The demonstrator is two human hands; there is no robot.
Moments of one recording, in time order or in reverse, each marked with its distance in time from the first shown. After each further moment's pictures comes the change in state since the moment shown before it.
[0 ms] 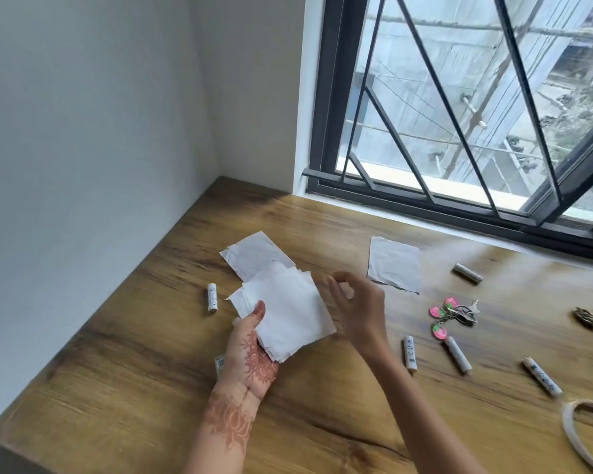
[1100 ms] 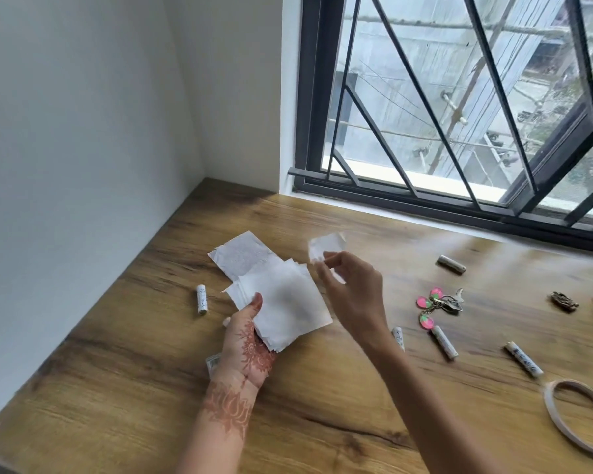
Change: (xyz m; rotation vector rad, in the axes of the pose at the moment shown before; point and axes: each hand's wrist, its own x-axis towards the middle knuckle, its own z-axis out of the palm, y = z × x) left_hand 0.008 -0.002 0.005 0.041 -0.014 -0.028; right_hand -0.002 -0.038 -0.020 0.098 0.011 0.075
